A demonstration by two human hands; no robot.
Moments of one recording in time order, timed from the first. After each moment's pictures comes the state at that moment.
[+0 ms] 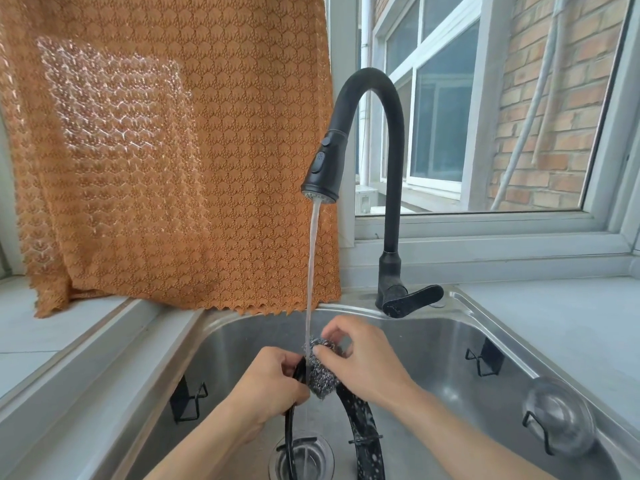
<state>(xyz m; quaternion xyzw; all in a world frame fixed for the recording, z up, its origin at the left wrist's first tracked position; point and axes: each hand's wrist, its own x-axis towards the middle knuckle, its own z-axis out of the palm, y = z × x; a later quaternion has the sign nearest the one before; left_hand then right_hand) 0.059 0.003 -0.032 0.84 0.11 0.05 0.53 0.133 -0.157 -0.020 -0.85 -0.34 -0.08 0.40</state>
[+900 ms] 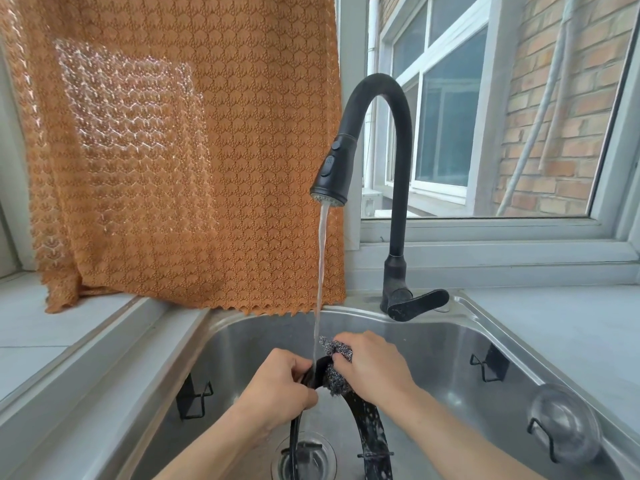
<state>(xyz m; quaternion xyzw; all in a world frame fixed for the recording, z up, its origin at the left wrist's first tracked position) 0.060 -0.001 -0.041 0.86 0.10 0.10 0.49 0.149 -0.151 -0.033 -0.94 -0.27 -0.06 0.21</state>
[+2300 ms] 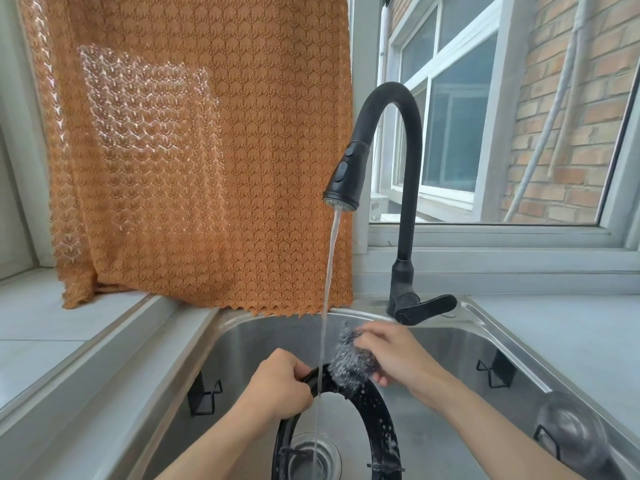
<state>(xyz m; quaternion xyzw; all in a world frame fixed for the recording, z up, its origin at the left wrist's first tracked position) 0.051 0.007 -0.025 0.90 0.17 0.04 0.40 0.144 -0.178 -0.003 -0.79 -0.22 0.14 0.55</state>
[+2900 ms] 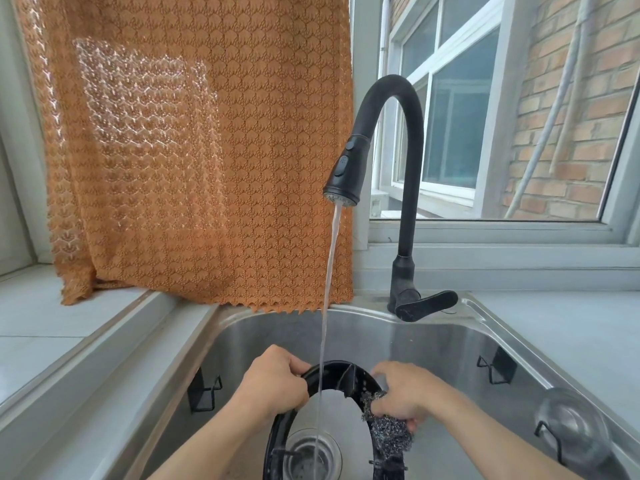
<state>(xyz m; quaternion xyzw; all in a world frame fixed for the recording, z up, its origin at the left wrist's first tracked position) 0.048 0.009 -0.022 0.88 0.18 0.01 0.44 0.159 -0.186 -0.037 -0.96 -0.19 0.19 0.11</state>
